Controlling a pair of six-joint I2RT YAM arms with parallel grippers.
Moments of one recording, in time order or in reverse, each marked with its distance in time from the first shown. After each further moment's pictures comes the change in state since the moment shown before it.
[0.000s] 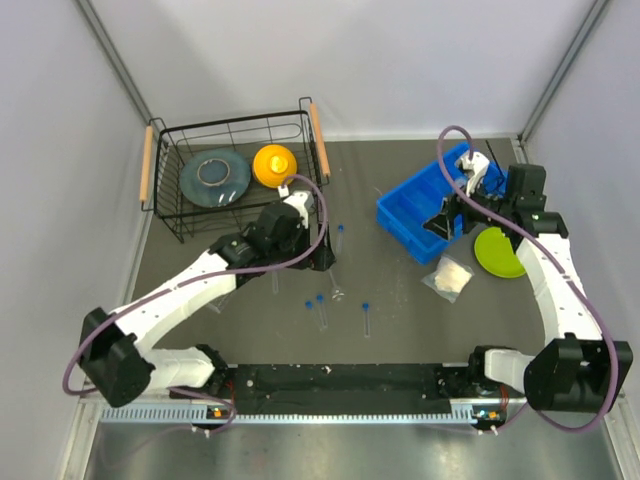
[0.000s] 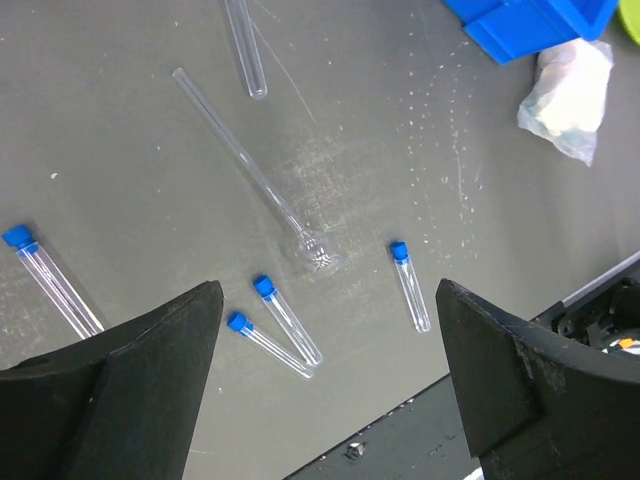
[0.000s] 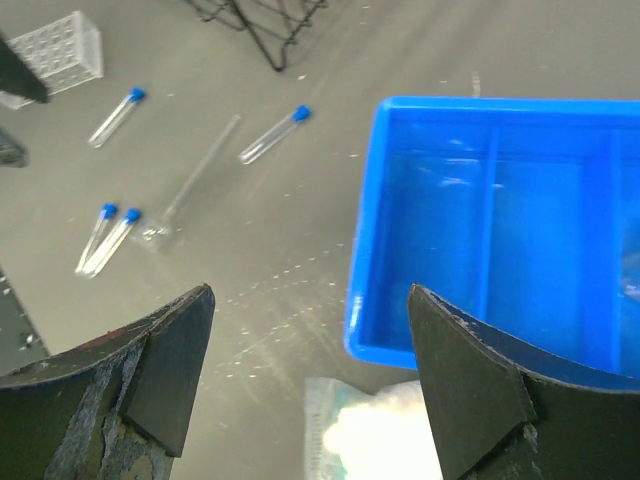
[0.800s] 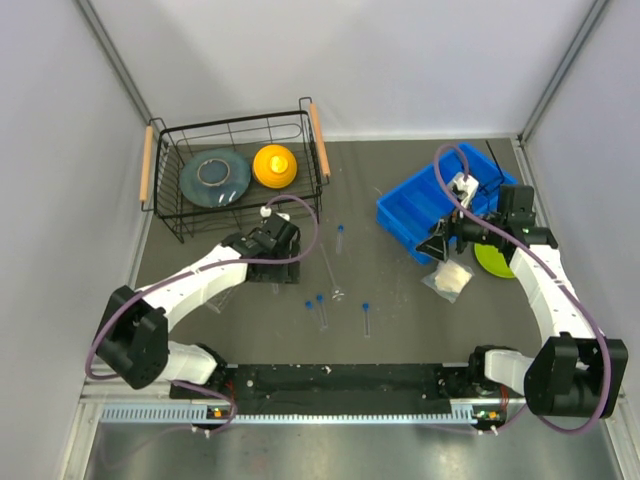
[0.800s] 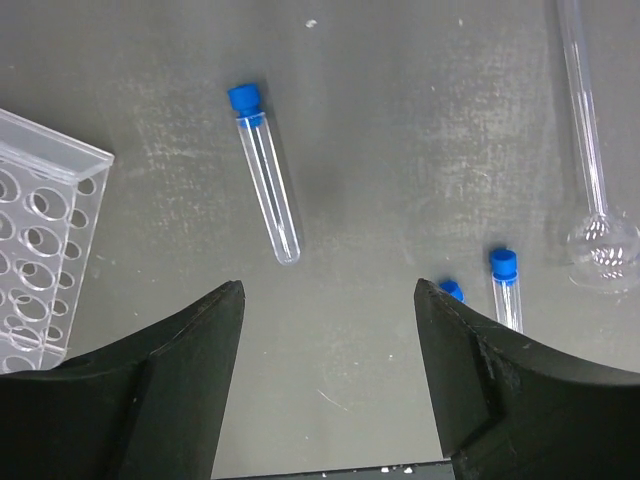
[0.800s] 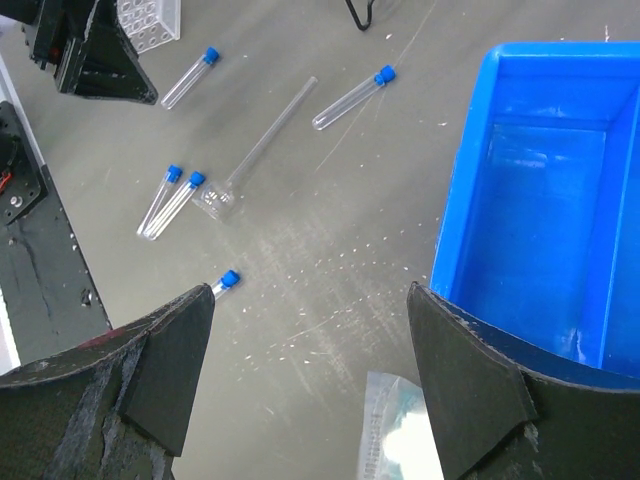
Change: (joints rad) left arm 0.090 0.156 -0.074 -0.208 -0.230 0.008; right arm 0.000 -0.039 -0.187 0.028 -0.179 -0.027
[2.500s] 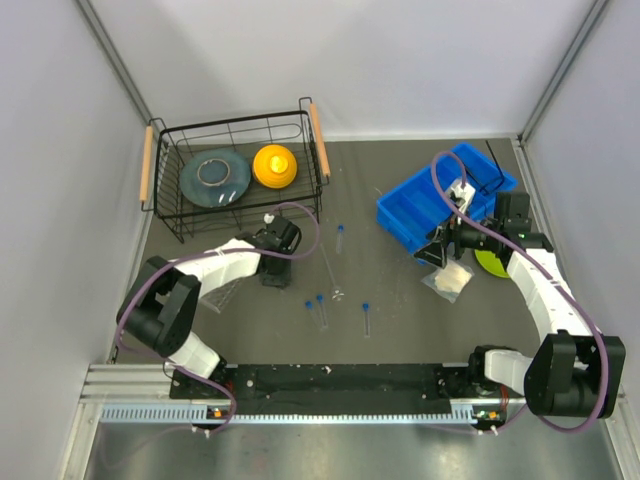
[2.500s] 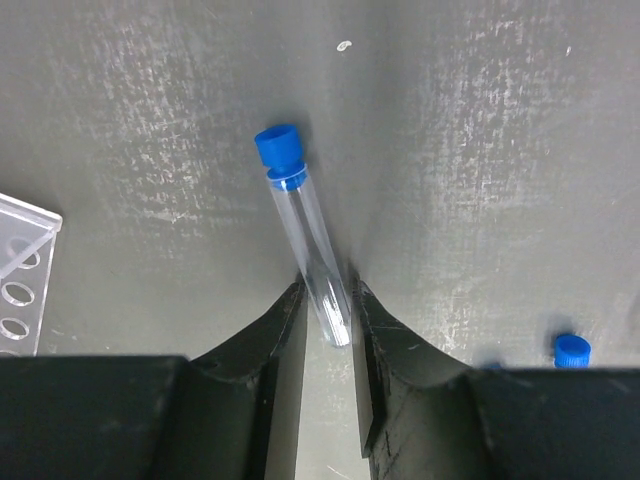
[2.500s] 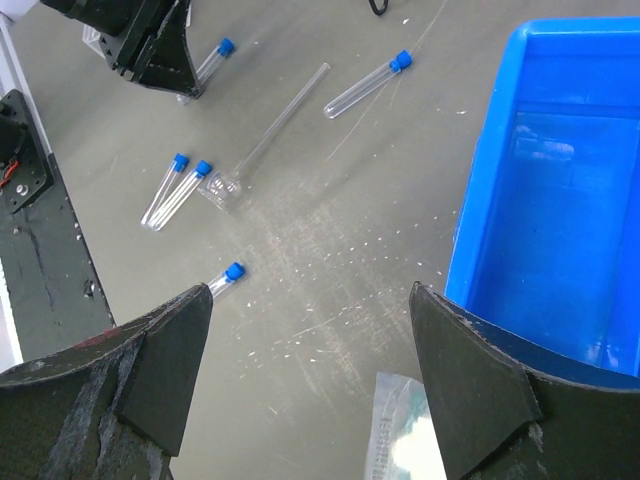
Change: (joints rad) left arm 0.084 0.201 -0.050 0.162 0.053 0.031; right arm 0.000 0.000 -0.065 0.049 -0.028 -0.011
